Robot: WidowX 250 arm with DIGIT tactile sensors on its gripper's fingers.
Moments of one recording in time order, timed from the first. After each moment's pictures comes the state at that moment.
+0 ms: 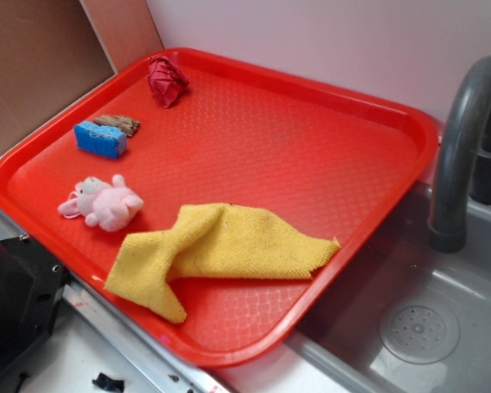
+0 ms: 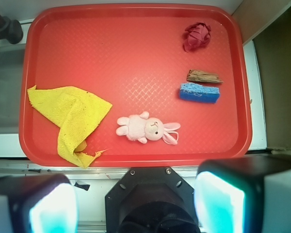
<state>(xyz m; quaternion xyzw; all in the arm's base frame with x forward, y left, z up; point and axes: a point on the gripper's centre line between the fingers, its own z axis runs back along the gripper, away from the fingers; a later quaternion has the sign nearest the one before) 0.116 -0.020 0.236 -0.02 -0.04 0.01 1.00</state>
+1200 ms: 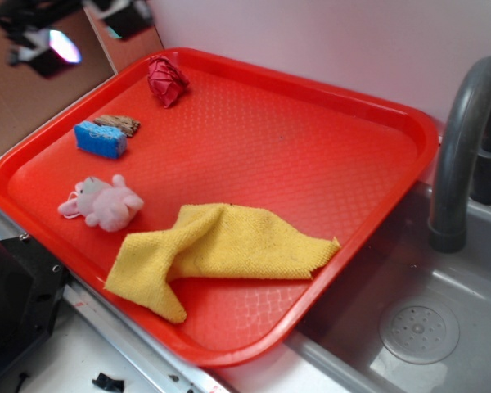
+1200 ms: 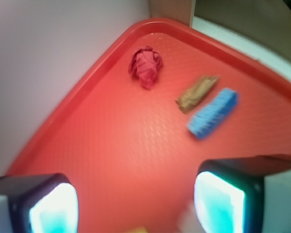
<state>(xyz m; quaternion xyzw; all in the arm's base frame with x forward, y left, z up) 0.226 0.016 0.134 -0.06 -0.16 0.48 0.86</state>
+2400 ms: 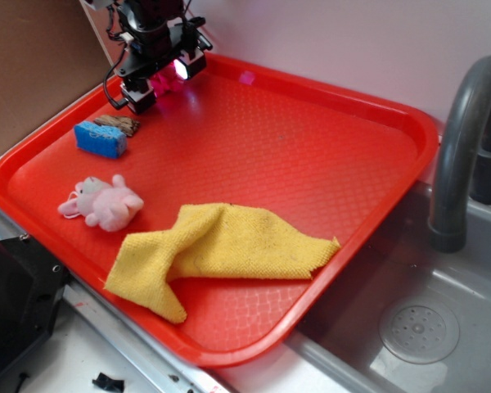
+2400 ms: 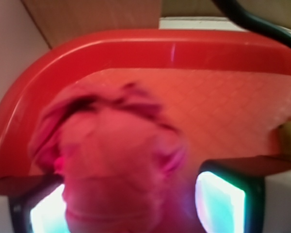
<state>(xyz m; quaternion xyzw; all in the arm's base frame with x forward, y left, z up) 0.307 0.115 0.018 0.10 -0.17 0.67 0.71</state>
